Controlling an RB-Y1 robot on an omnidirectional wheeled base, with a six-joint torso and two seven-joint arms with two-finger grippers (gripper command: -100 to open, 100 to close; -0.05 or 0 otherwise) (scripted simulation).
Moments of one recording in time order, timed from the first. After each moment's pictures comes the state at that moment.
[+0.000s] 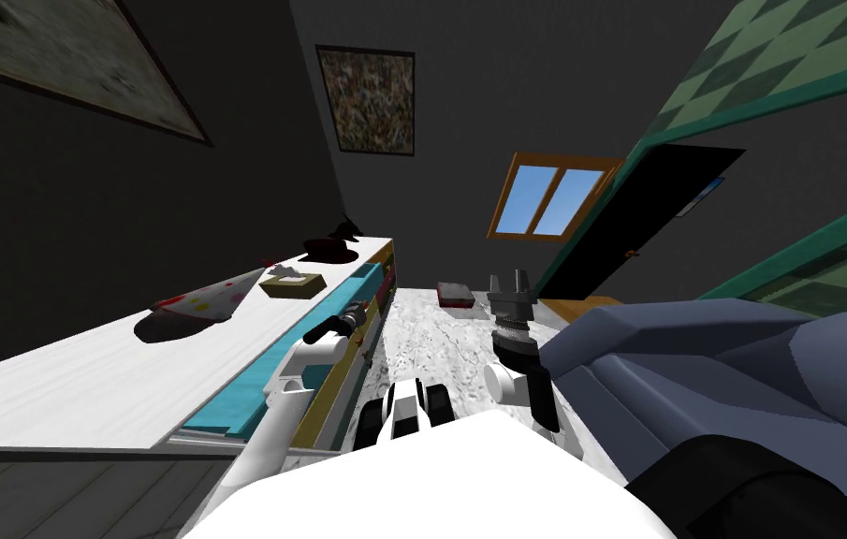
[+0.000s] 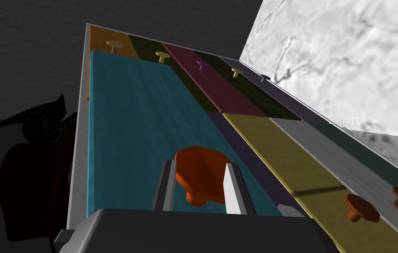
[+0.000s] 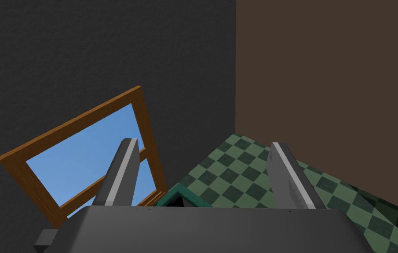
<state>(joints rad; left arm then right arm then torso) -0.05 0.16 -0.06 -1.84 0.20 0.69 0.20 0.52 0.02 -0.07 -2.39 -0.08 -0.47 -0.15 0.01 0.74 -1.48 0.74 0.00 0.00</state>
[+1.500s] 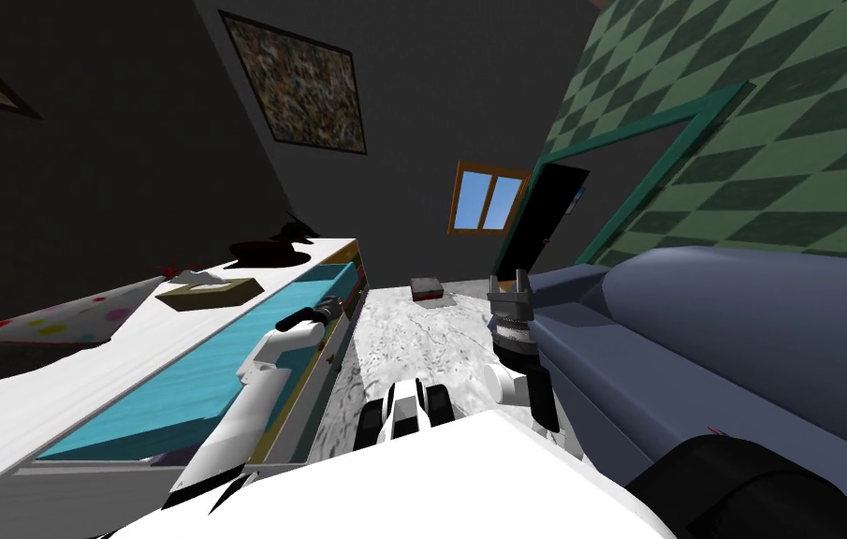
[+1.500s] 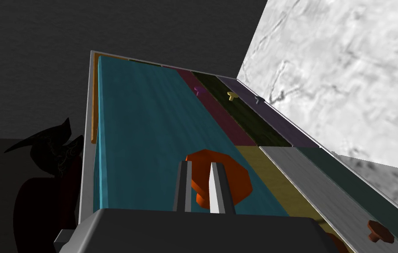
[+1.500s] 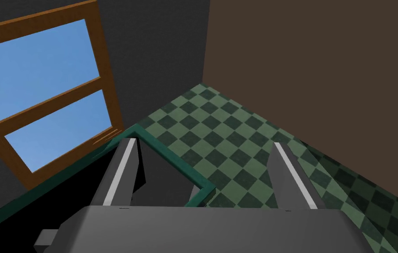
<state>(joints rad) -0.21 0.31 0.14 -1.56 0.29 0.61 0.22 0.52 0.02 -0.07 -2.39 -0.08 -0.47 -0.15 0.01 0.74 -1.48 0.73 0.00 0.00</state>
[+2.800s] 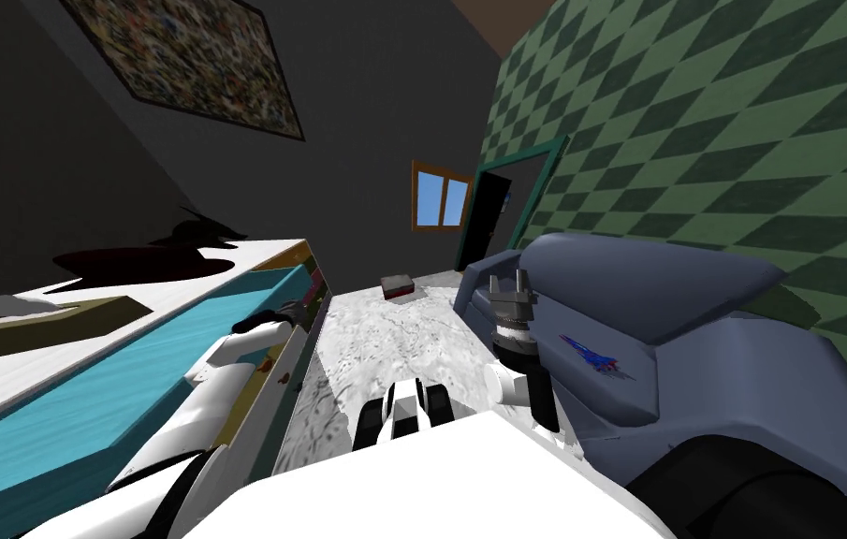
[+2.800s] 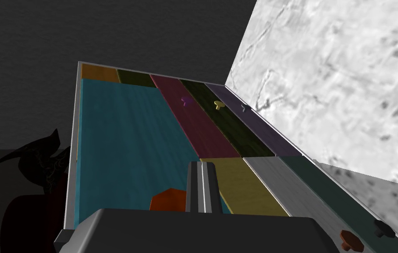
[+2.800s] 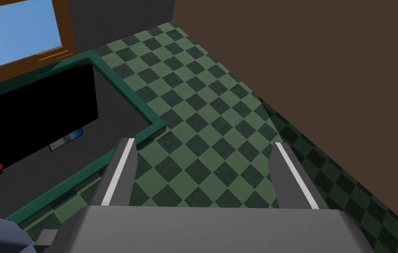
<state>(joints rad) -0.32 0.49 0.28 -1.20 0.35 0.49 0.25 0.52 0.02 -0.07 -2.39 -0.08 -0.47 -0.15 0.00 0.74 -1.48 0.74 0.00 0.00</state>
